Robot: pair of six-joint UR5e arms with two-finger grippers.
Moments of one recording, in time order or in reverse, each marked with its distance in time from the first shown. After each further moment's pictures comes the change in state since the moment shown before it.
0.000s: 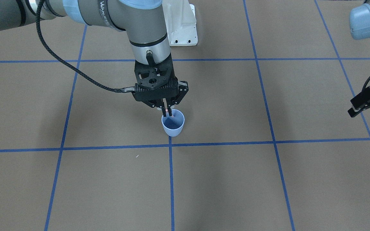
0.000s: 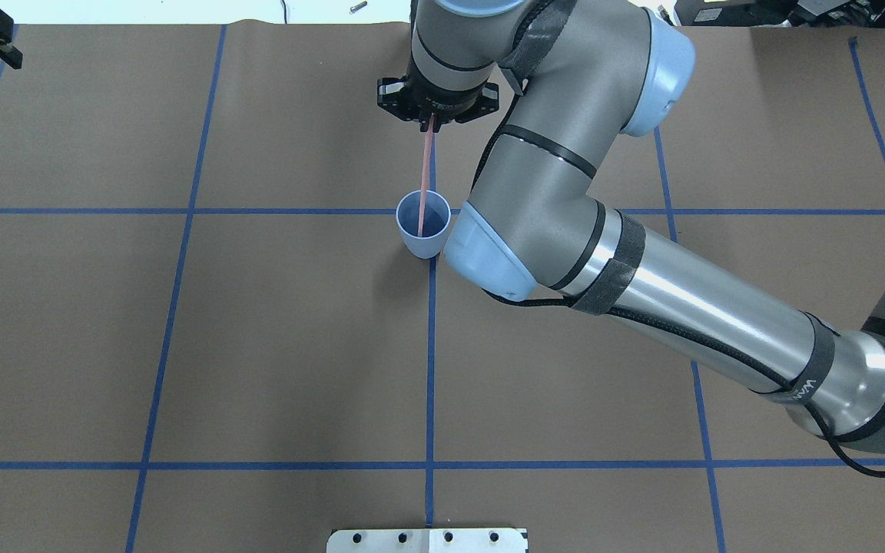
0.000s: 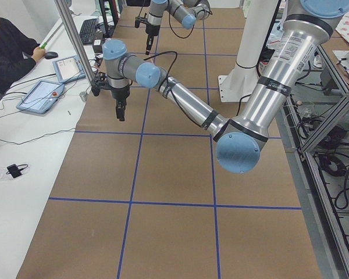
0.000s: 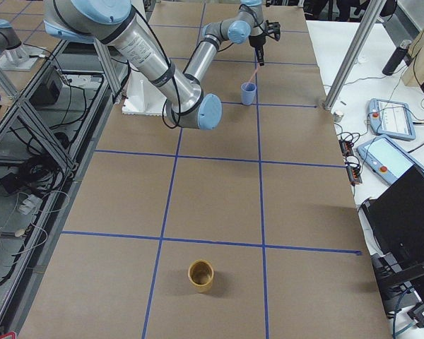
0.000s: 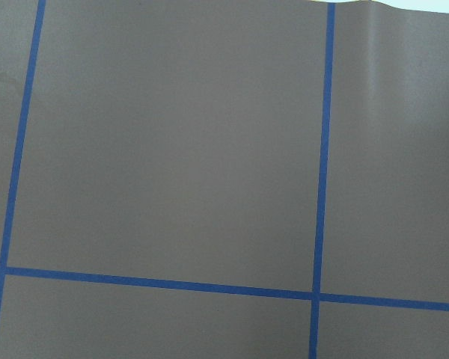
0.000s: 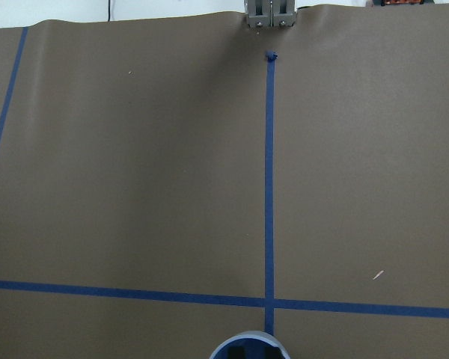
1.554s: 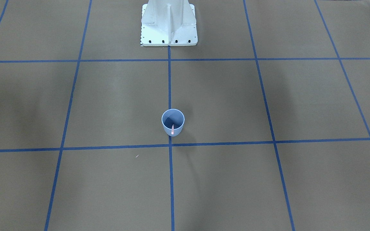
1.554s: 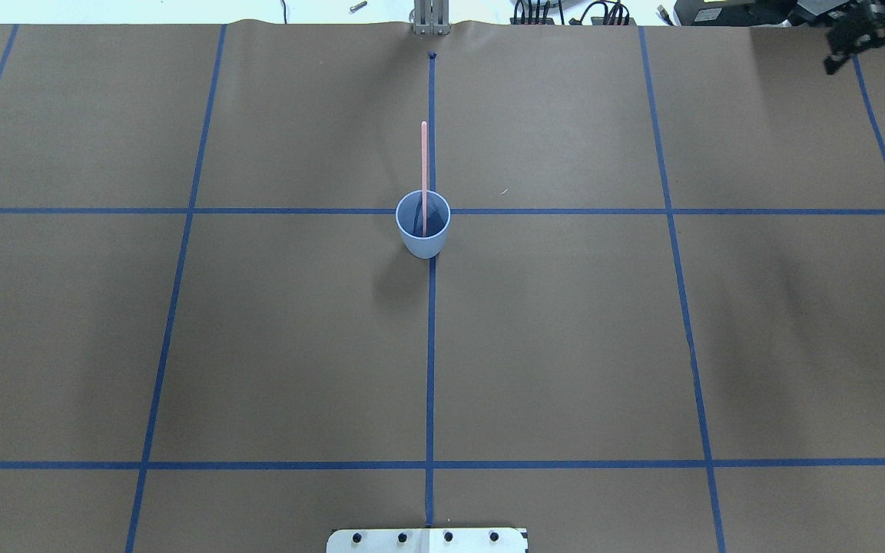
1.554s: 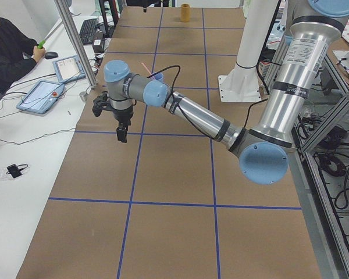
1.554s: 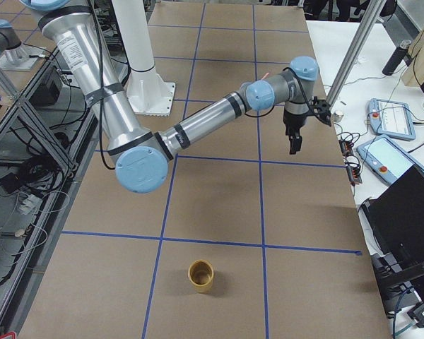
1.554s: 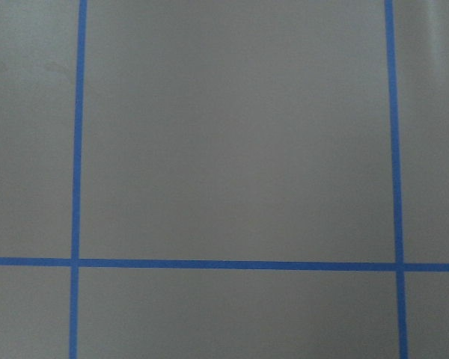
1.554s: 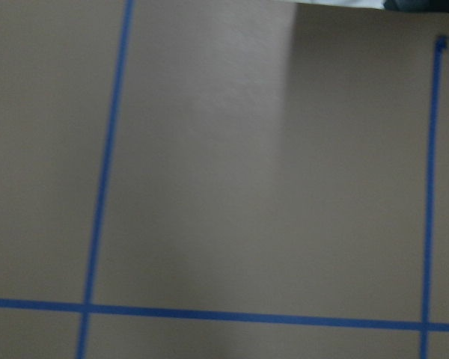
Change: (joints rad) left arm -0.103 0.157 -0.005 -0.012 -0.002 0.289; right arm 0.656 -0.585 0.073 -0.117 0.408 -0.819
